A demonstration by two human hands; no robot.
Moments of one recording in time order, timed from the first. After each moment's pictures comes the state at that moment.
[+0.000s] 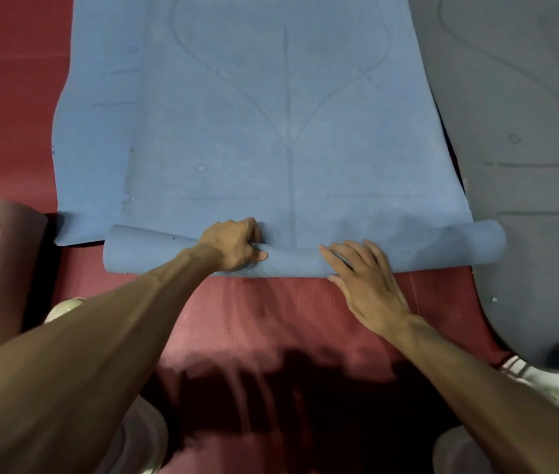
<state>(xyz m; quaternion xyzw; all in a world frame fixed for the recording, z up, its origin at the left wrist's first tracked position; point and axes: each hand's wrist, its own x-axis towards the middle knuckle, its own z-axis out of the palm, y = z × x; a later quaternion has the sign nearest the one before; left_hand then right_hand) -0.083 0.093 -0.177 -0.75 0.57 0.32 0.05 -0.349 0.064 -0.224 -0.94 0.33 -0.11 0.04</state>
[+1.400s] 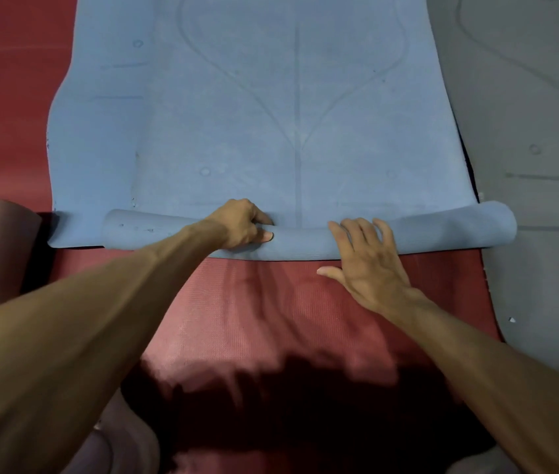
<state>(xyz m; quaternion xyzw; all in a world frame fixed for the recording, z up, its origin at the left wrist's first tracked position) -0.066 0.055 -0.173 -0.73 0.56 0.40 -0.02 -0.317 0.020 -0.210 -0.94 0.35 0.03 0.01</state>
